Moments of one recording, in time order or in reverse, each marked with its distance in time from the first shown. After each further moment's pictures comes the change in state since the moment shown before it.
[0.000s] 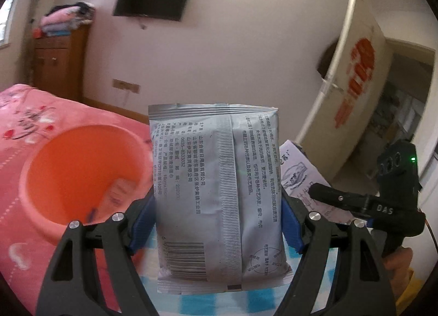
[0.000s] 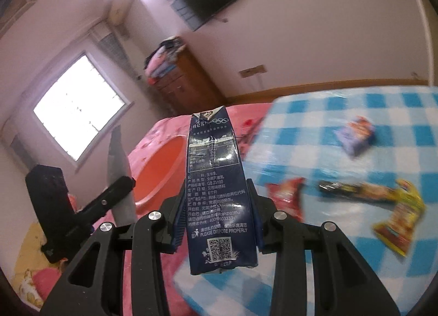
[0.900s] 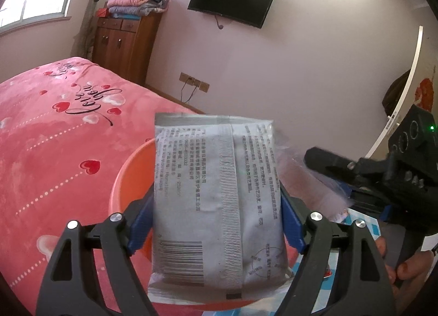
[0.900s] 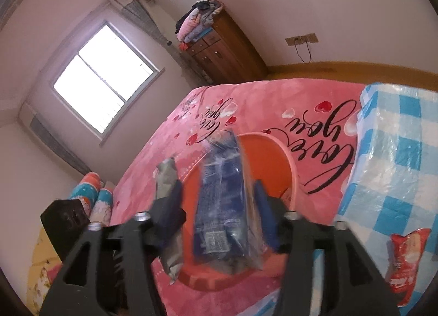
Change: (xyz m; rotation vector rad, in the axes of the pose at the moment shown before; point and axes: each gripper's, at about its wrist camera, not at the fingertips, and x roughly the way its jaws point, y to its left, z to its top) left arm 0.019 0.135 0.019 -0.195 -0.010 0.261; right arm 0.189 0.104 0.052 -0.014 0.181 0.161
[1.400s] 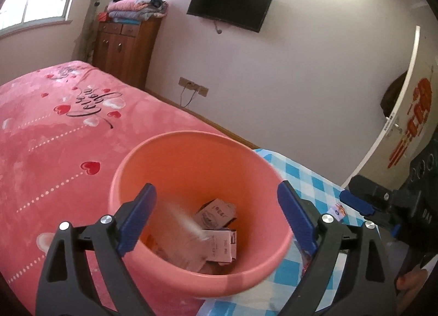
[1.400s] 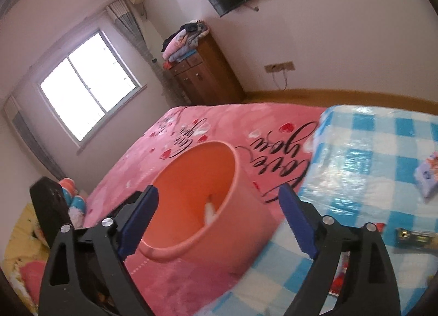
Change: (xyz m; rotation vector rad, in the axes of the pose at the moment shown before) left arm -0.016 -0.013 -0.011 0.015 -0.044 -0.010; right arm -0.063 -0.016 -0.036 -0.093 -0.143 -0.164
